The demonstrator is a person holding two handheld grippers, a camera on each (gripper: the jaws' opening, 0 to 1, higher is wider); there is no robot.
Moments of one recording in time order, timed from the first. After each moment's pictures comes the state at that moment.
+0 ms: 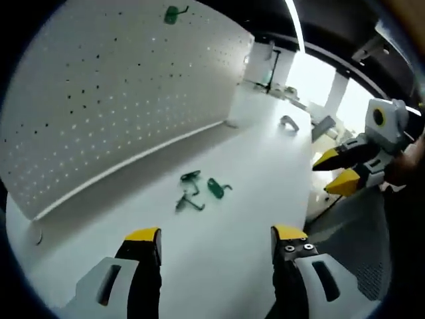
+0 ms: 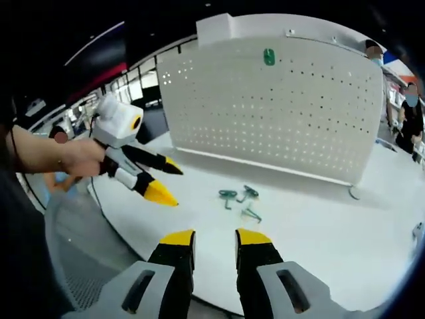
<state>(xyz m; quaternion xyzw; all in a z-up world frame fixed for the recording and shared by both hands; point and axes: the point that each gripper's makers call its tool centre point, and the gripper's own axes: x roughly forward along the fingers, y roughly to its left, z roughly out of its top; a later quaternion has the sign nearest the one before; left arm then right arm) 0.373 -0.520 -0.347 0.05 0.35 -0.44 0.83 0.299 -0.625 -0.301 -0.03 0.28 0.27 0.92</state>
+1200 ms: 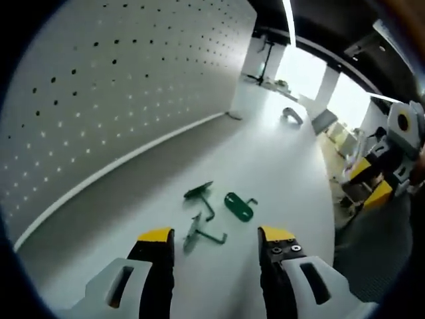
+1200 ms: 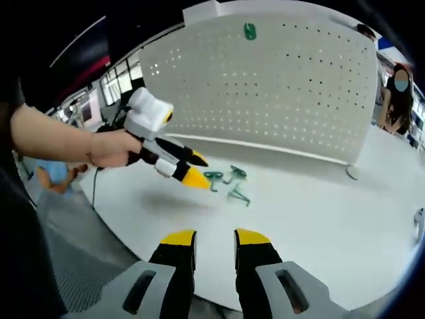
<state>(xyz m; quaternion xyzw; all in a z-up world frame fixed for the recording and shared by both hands) 0.432 -0.563 -0.399 0.06 0.36 -0.47 0.81 0.302 -0.648 -0.333 -0.02 0.33 0.25 0.91</state>
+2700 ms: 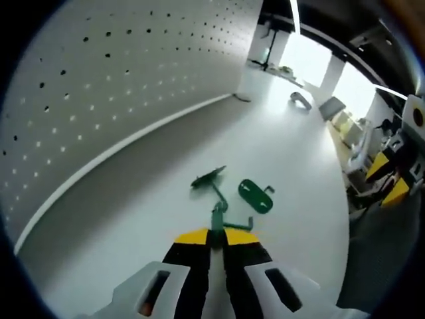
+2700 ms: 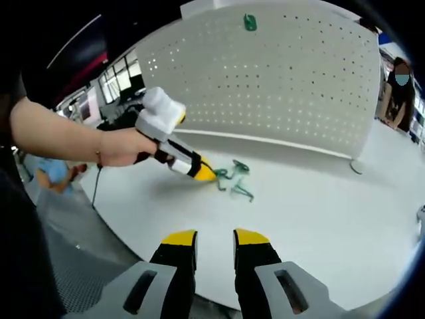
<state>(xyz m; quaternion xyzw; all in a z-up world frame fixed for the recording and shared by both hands) 0.440 -0.559 -0.426 0.10 0.40 -0.45 0.79 0.305 -0.642 -0.340 -0.02 0.35 0.25 0.90</state>
